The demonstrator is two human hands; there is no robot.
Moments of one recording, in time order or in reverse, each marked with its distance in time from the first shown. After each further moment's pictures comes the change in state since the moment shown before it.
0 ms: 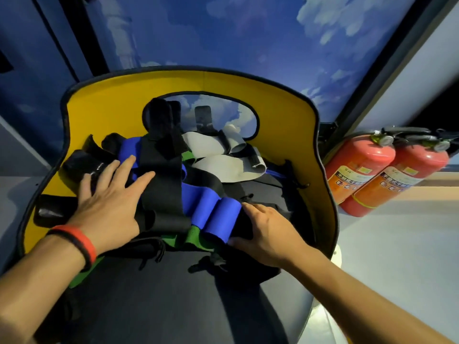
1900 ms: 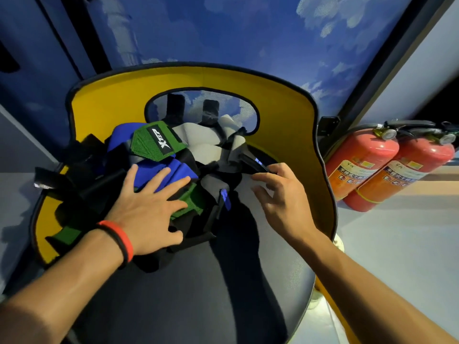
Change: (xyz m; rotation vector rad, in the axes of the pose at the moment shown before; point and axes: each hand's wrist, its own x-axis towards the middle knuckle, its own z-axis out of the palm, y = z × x) left_hand -0.016 0.042 -0.002 0.279 -0.069 0.347; right_hand 0.007 0.012 -0.026 0.271 0.541 -0.054
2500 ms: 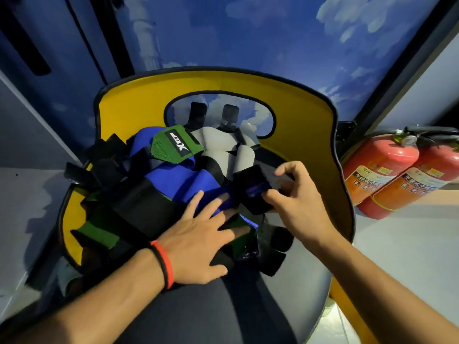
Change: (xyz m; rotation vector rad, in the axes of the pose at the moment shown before) left_hand -0.013 0.042 0.011 -0.169 0.076 0.389; right_hand -0.003 -0.042 -0.015 0.583 -0.084 0.308
